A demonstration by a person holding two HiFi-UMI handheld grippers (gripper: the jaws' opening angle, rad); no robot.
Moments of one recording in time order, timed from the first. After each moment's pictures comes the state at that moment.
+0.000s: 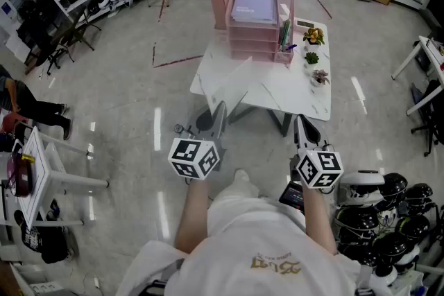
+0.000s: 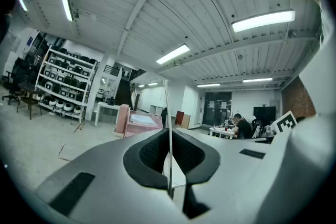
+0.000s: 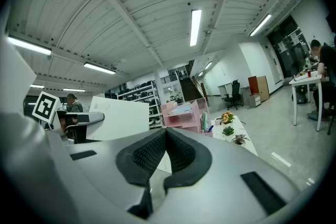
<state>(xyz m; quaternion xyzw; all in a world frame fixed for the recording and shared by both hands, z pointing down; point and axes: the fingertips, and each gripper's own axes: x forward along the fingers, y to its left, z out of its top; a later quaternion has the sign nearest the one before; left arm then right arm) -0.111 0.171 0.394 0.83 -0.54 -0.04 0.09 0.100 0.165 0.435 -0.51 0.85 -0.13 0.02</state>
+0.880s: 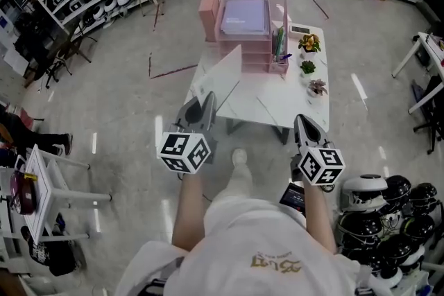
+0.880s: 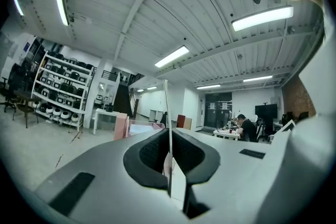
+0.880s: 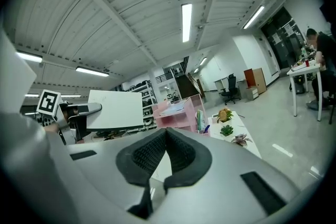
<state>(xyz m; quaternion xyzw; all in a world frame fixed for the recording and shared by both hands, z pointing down) -0.114 0.086 0.360 0.83 -0.55 -0.04 0.06 0.122 0.093 0.447 -0.51 0.84 -0.17 0.03</state>
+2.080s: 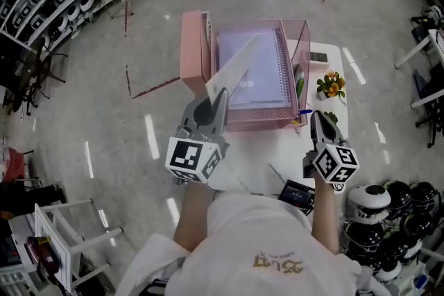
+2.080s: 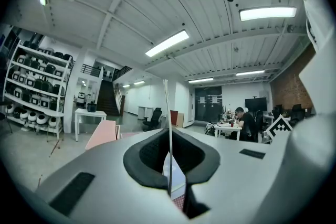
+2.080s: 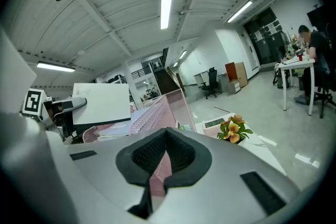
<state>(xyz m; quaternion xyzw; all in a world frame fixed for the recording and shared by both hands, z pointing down) -0.131 -0.295 0.365 0.88 -0.48 0.00 0.04 0.112 -0.264 0.482 -0.60 0.76 -0.23 0.01</state>
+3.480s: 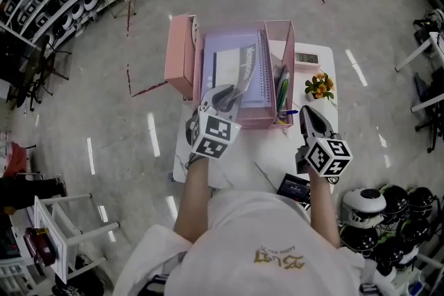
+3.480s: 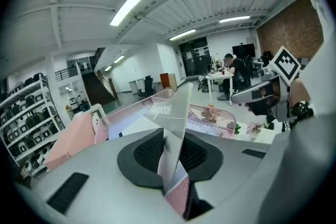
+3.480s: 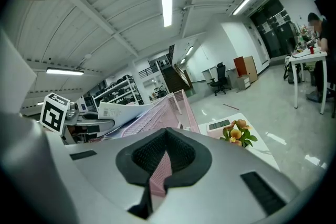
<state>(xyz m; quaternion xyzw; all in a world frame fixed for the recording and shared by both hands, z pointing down) -0.046 -0.318 0.454 0.86 -0.43 0.28 0.00 0.138 -0.275 0.478 -0.55 0.80 -0.24 0.01</state>
